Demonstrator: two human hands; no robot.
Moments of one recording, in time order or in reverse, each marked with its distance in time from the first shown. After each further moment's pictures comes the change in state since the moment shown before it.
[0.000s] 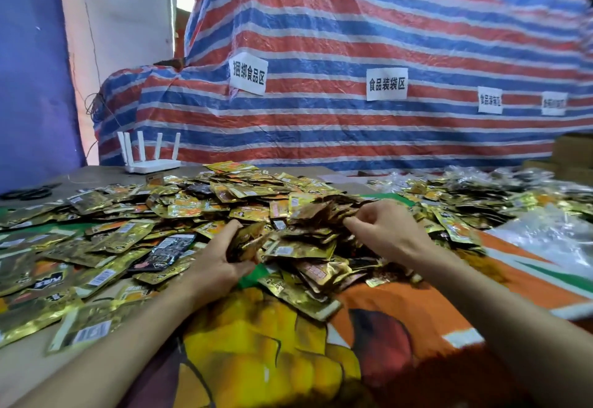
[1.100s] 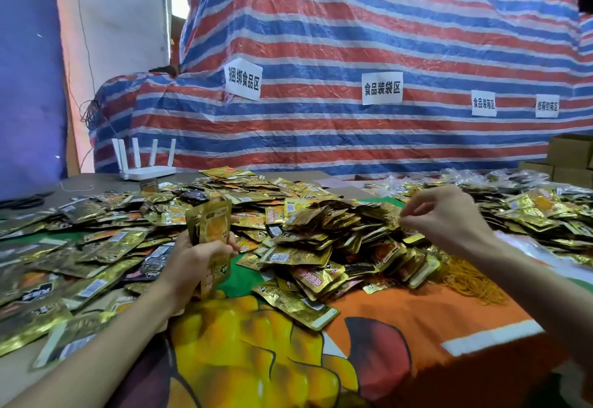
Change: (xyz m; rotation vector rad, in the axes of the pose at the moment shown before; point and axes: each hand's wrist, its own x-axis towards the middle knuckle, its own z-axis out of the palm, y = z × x) left_hand 0.006 0.015 -0.010 -0.492 0.143 -0.056; right_hand -0.010 0.042 -0.060 -0.036 0.182 0.079
